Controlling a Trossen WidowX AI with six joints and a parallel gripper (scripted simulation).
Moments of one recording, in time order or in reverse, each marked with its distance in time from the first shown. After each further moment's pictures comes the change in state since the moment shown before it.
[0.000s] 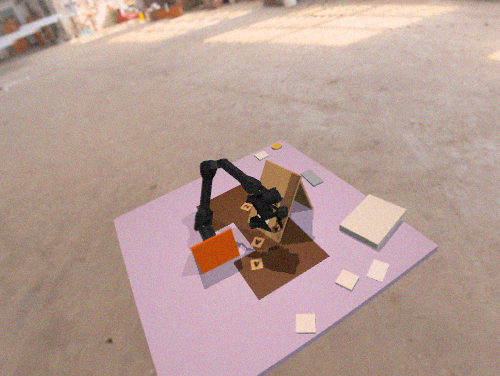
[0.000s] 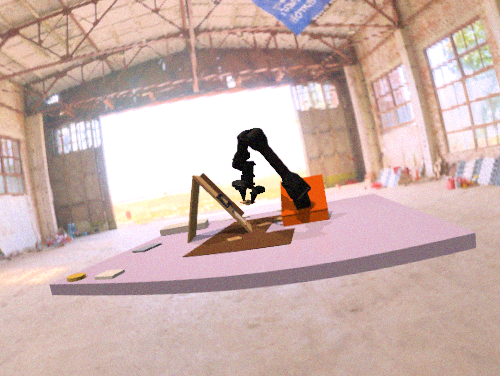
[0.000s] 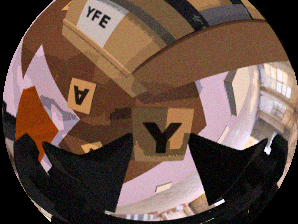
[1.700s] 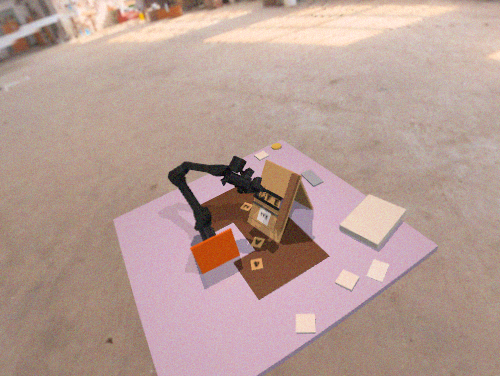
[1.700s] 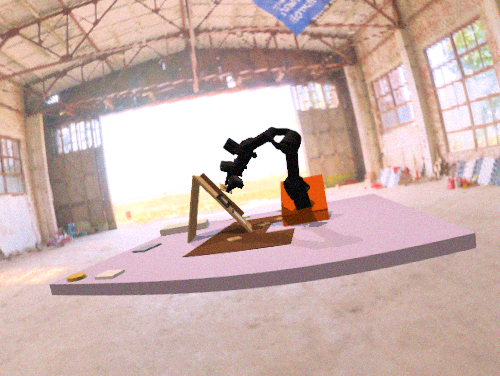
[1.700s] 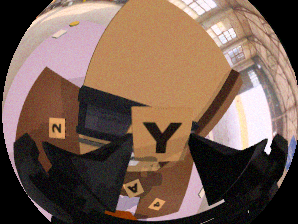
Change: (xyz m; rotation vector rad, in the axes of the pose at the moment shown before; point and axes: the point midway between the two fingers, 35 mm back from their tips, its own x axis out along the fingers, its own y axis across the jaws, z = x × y) arm -0.116 0.037 0.161 0.589 -0.378 -0.369
